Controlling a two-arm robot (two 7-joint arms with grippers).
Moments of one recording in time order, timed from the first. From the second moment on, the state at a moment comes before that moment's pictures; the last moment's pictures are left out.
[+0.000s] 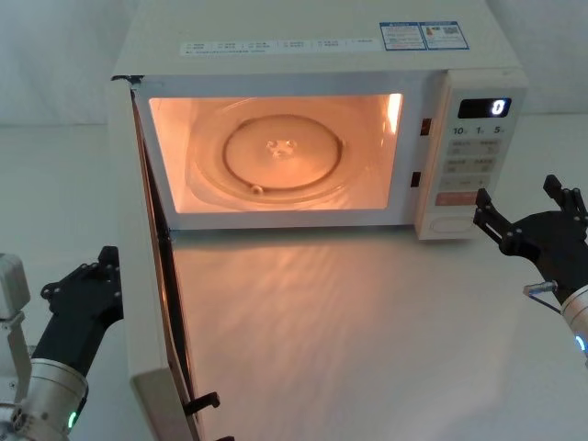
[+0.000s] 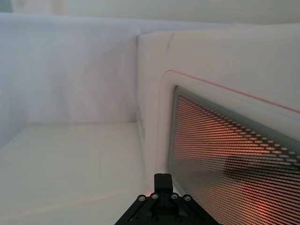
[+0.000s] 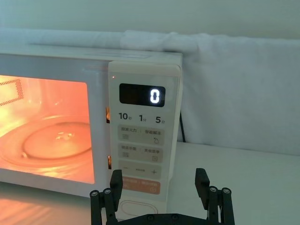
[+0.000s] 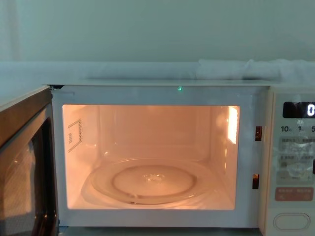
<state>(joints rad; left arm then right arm) 0.27 0.24 0.04 -1.85 -0.25 -0.04 -0.06 -0.14 0.14 -0.06 -1.84 0.09 0.06 0.10</state>
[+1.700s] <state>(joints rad) 0.15 0.67 -0.03 -1.94 -0.66 0.12 -0.65 -0.14 0.14 -0.06 -1.84 0.09 0.06 0.10</state>
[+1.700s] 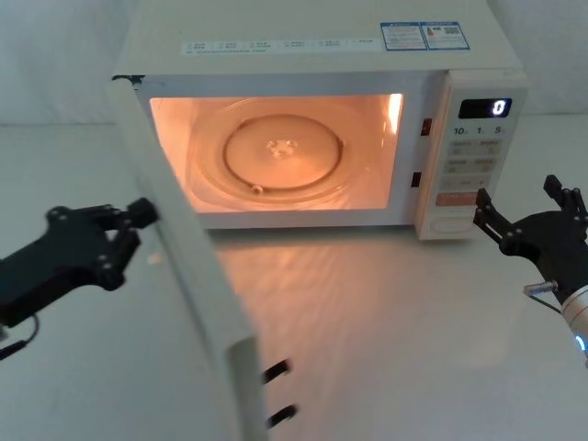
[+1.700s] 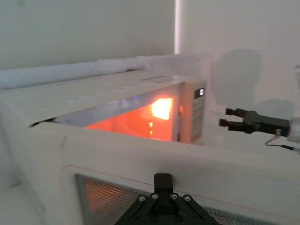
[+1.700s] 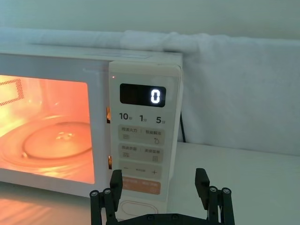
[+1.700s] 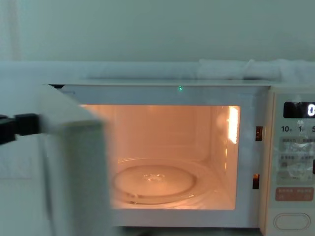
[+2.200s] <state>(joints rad) -0.09 0.64 0.21 -1.85 -0.57 0.14 -0.62 -0.14 0.14 -0.06 -1.84 0.09 0.06 0.10</state>
